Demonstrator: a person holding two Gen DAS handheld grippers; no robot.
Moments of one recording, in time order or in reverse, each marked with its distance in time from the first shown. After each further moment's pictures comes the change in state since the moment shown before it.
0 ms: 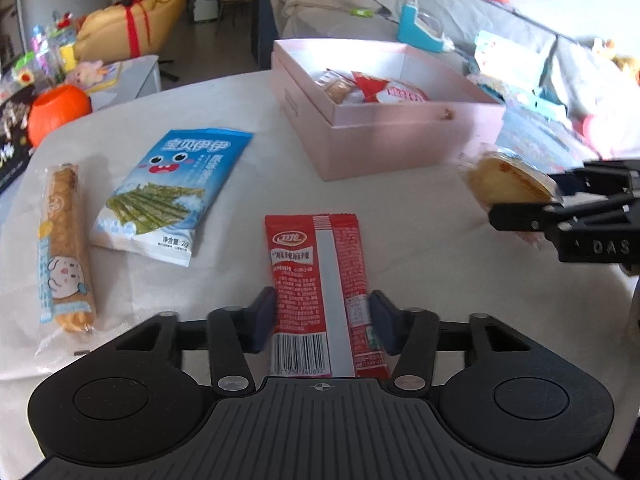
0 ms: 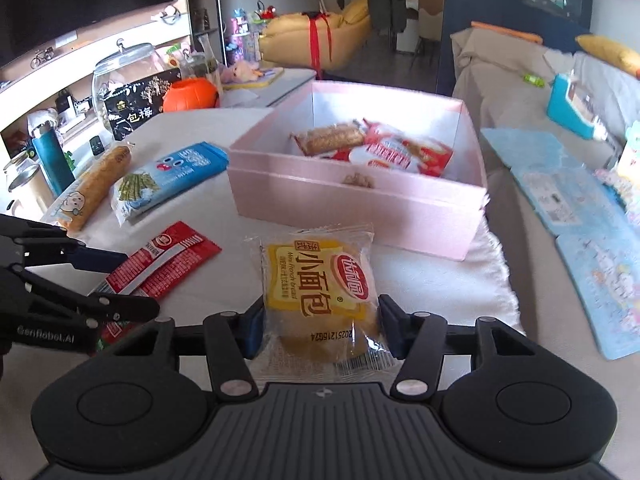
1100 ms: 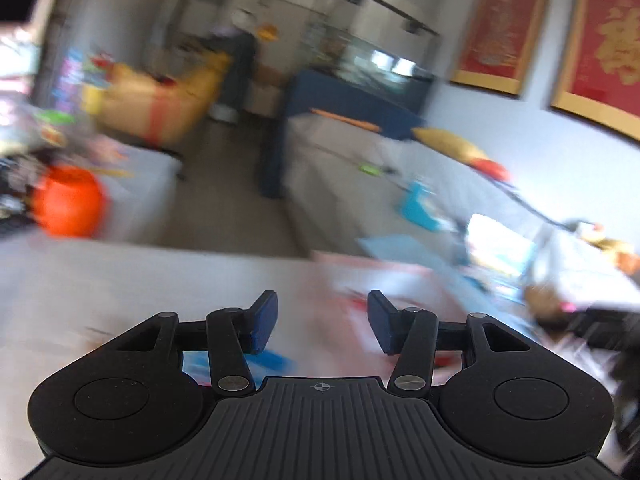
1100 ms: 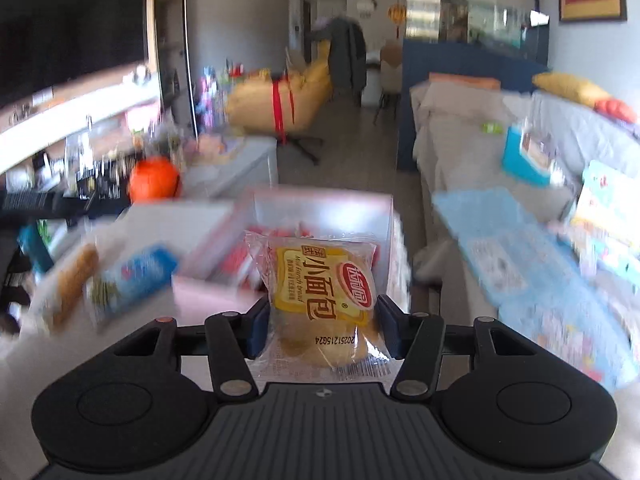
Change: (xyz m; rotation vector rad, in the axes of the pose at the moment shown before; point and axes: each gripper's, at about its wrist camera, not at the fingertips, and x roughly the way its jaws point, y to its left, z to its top) left arm -0.050 0.091 0.095 -0.233 -0.429 -0.057; right arm -0.045 -0.047 0.066 0.061 -0.204 -0.077
